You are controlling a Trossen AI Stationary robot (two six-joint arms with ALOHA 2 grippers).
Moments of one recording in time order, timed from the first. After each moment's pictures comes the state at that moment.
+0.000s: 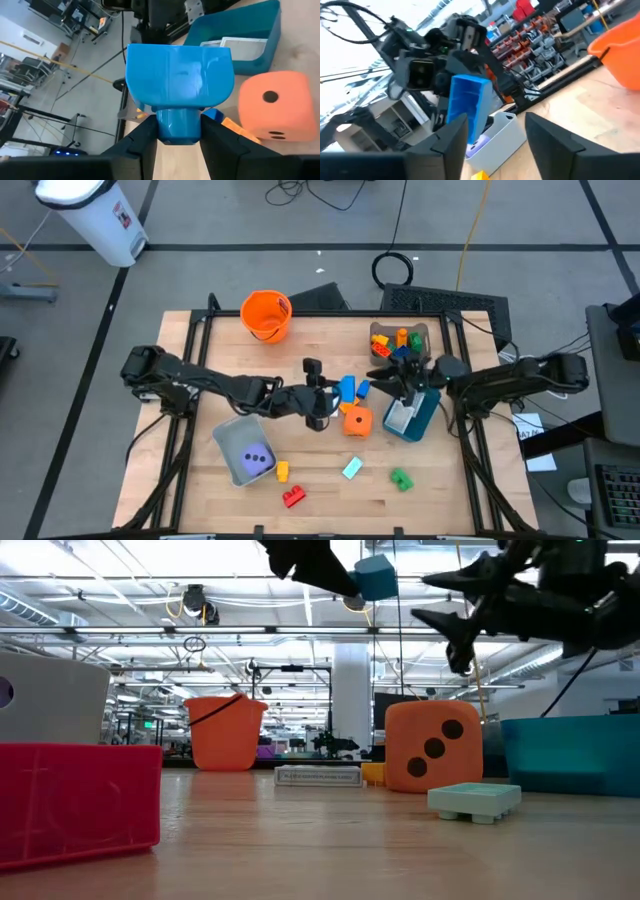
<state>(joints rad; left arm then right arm) -0.20 1.66 1.30 -0.17 -0.58 0.46 -0.18 1.13 0.20 1.14 -0.24 0.66</state>
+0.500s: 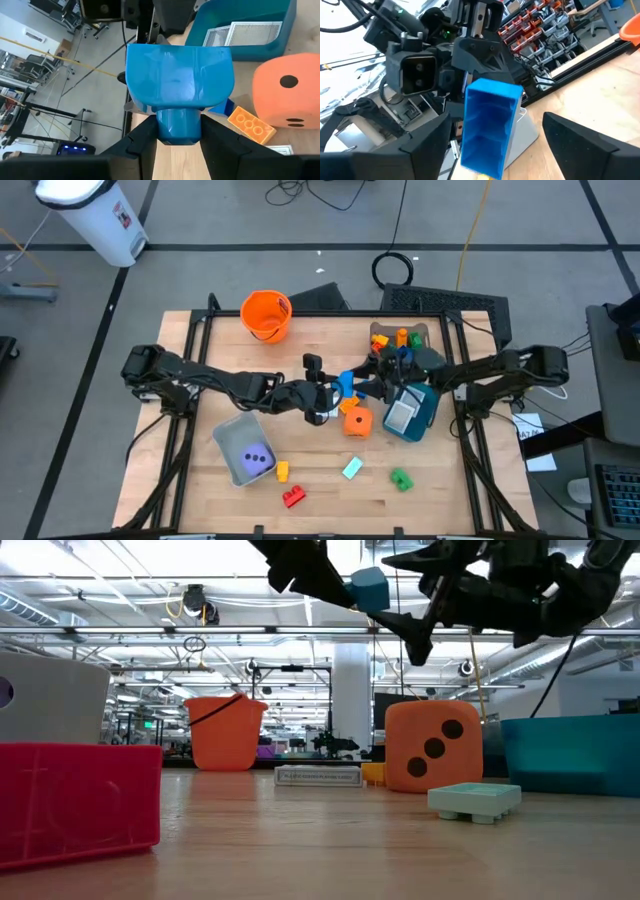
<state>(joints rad) -0.17 1.66 1.30 -0.19 -0.58 0.50 -0.19 1.34 0.43 1.06 -0.35 0.67</state>
